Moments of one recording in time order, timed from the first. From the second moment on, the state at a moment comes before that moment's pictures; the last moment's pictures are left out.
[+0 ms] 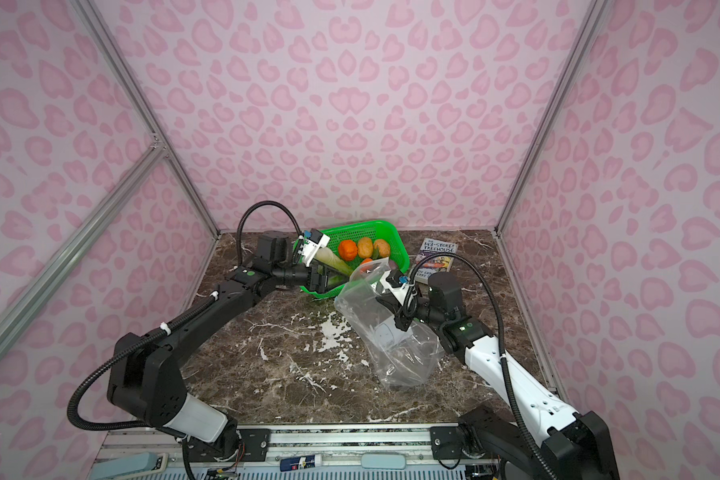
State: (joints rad) left arm -0.40 1.55 1.24 -0.25 0.82 -0.21; right arm 0.42 1.08 0.76 -0.07 -0.59 -0.25
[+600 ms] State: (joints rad) left arm -0.33 1.71 1.30 -0.25 0.81 -0.18; right arm 0.42 1.47 0.95 -0.04 -0.60 -0.39
